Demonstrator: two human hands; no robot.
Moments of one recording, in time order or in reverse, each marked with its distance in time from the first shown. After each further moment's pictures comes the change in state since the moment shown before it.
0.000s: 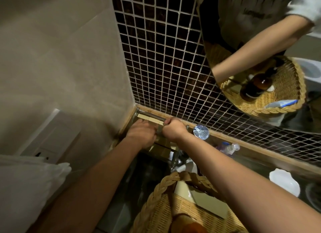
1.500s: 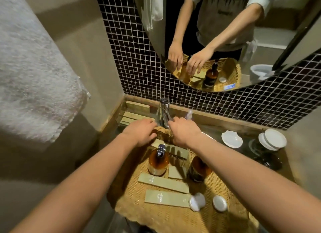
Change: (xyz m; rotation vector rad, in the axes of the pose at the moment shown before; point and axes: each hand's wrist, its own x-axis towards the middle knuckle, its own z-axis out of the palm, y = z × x) left_hand -0.185 0.144 -0.052 -0.035 0.194 0.118; right_hand -0.217 0.123 -0.066 -1.073 0.223 -0.516
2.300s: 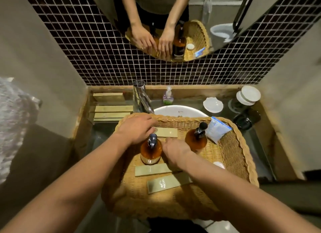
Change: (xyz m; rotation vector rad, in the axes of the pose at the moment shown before) left_hand 0.033 0.007 0.055 -0.054 0.042 0.380; right_hand -0.041 -0.046 0.114 0.057 -0.349 0.193
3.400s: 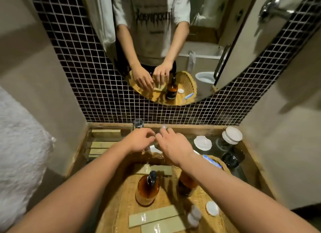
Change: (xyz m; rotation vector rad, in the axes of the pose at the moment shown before) left_hand 0.050 -0.015 -0.073 -0.526 -0.022 -0.230; right_hand -0.015 0.032 -0.129 -0.224 0.551 0.028
